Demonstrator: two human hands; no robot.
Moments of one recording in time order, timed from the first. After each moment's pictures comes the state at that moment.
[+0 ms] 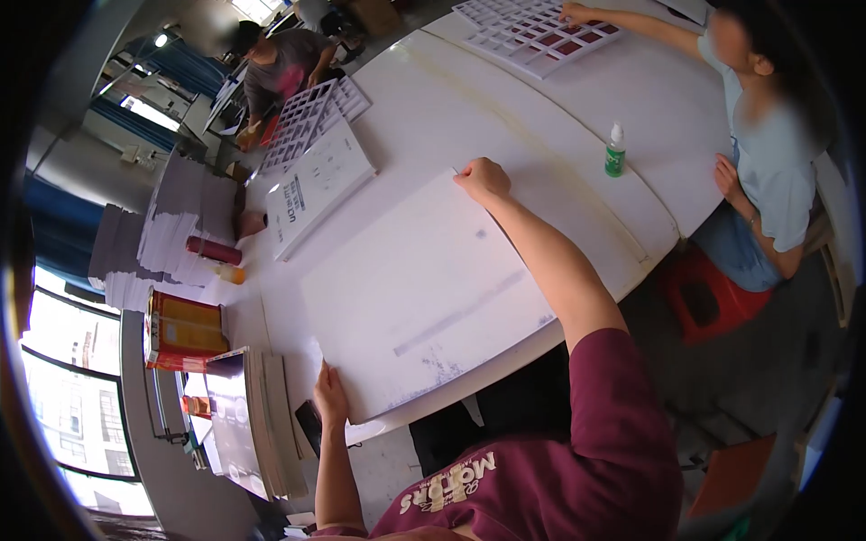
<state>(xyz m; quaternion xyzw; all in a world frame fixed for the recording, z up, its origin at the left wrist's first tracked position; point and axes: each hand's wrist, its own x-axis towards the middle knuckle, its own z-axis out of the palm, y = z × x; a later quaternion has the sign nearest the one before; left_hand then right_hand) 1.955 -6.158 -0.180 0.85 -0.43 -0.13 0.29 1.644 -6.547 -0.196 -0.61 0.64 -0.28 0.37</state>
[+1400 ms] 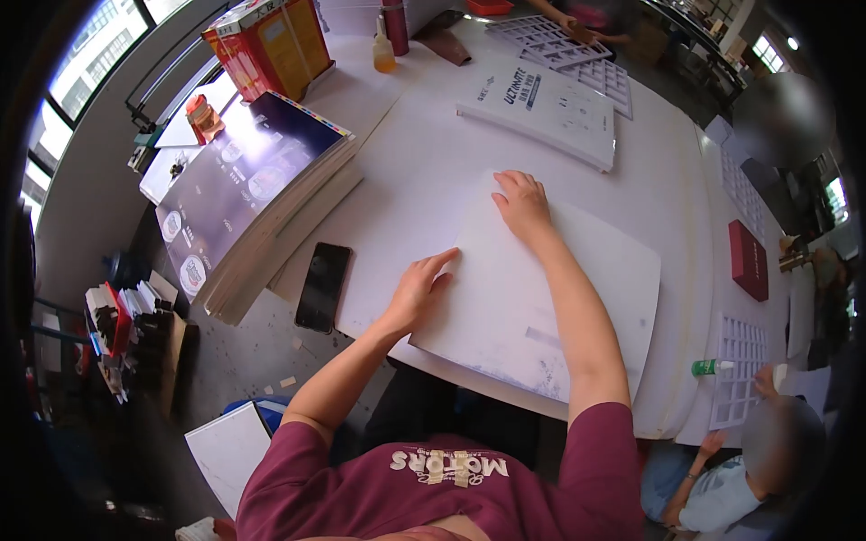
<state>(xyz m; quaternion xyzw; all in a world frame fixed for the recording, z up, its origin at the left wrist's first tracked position) 1.978 -6.149 -0.207 0.77 -0.43 -0.15 0.45 1.946 -6.420 -0.199 -0.95 0.13 -0.23 0.13</state>
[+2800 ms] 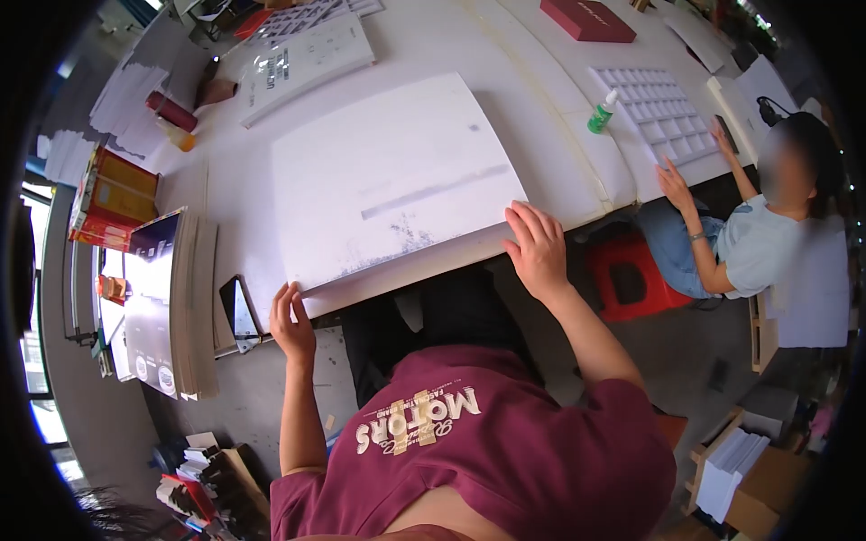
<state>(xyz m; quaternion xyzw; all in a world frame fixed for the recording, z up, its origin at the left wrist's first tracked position) 1.909 -6.049 -0.218 0.75 -0.52 0.11 0.39 1.521 -6.239 -0.195 -0.87 0.40 -0.28 -0.01</state>
